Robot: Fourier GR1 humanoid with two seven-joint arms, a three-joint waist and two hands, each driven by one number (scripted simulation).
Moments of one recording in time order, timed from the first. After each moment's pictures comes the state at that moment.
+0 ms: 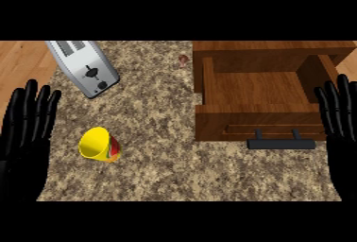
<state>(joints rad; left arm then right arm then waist) 0.03 0.08 -0.03 -2.10 0.00 0.00 -0.05 0.00 -0.10 0.00 -2.10 0.02 0.00 0.02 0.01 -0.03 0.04</state>
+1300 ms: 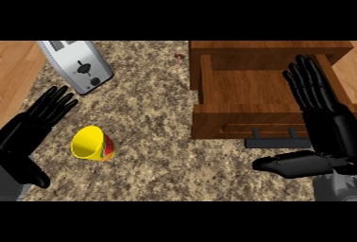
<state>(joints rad) -0.18 0.40 0.19 -1.29 0.48 -0.76 -0.13 -0.17 -0.15 -0.02 -1.90 -0.07 0.12 0.07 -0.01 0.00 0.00</state>
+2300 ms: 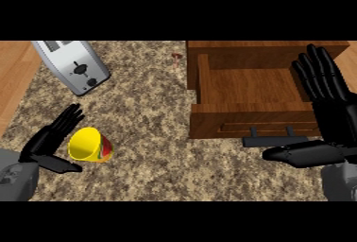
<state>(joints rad) -0.39 0.43 0.14 -0.51 -0.03 -0.59 -0.70 -0.23 -0.18 -0.09 -1.86 -0.10 0.17 0.06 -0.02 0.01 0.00</state>
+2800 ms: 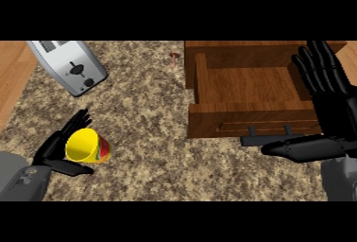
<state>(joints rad) -0.43 0.39 0.10 -0.35 -0.09 -0.50 -0.85 -0.28 -0.18 -0.09 -1.85 -0.11 0.16 0.09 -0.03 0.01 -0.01</state>
